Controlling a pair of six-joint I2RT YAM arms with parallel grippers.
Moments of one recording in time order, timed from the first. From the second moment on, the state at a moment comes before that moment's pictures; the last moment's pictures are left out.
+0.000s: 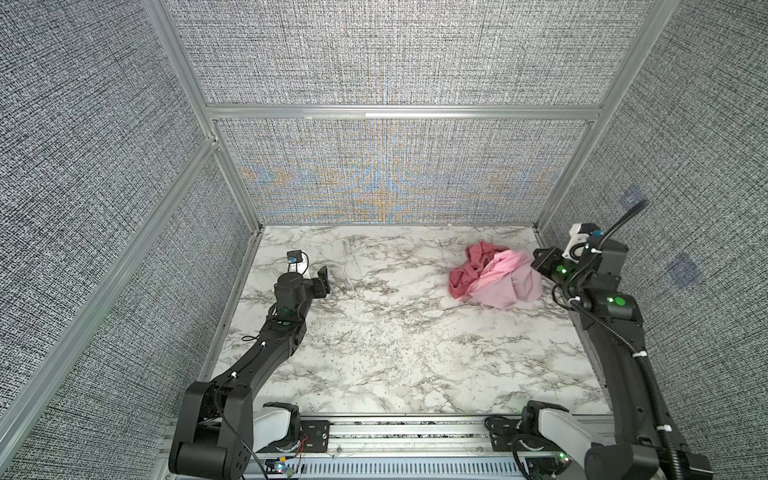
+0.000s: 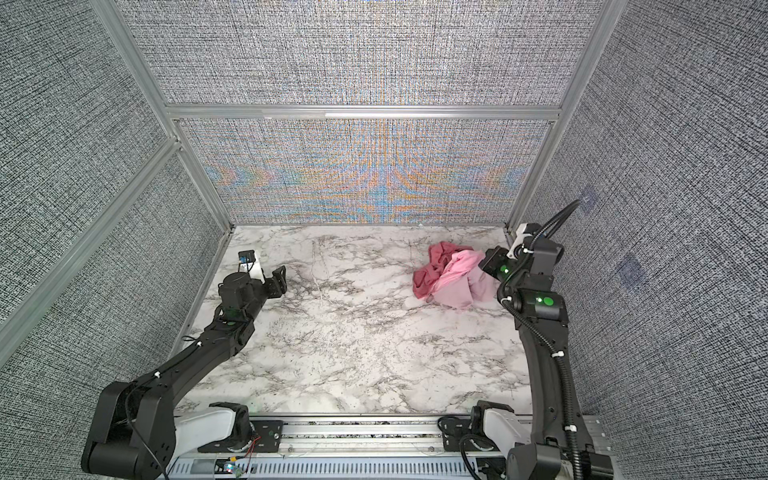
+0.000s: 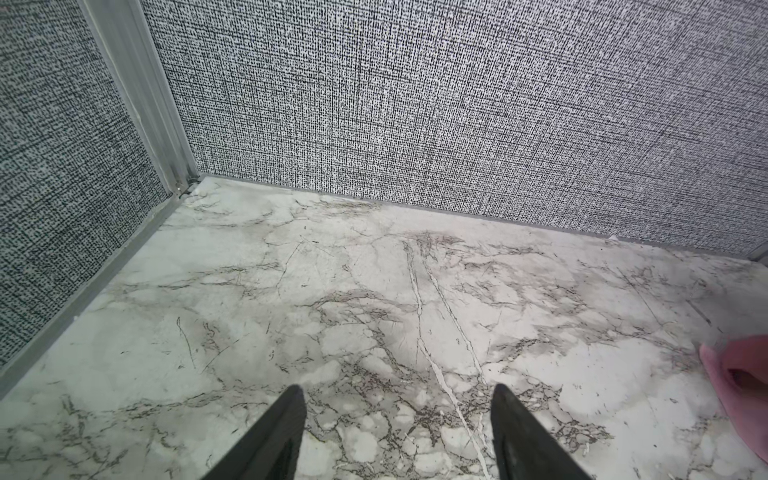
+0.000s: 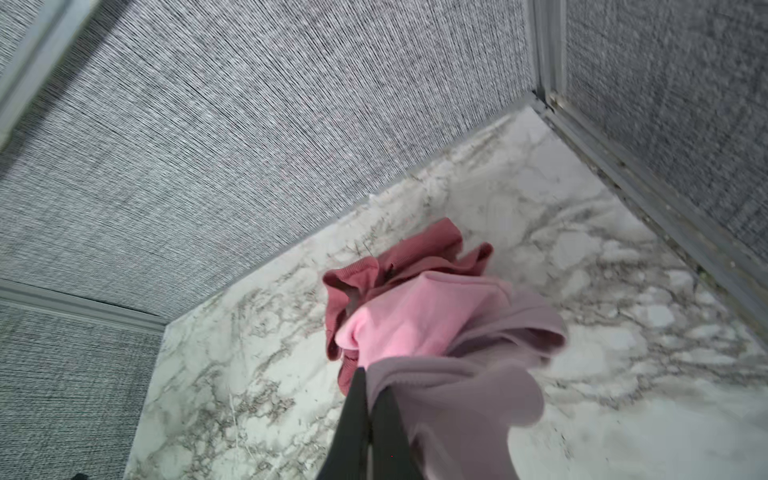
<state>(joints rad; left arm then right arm) -0.18 1.21 0.57 0.35 -0.05 -0.21 -0.16 1.08 1.18 -0.51 -0.24 0.50</state>
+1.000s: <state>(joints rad) -0.18 1.07 0.90 -0.04 -0.05 -0.24 0.15 1.51 2.27 -0.73 -0.40 0.46</state>
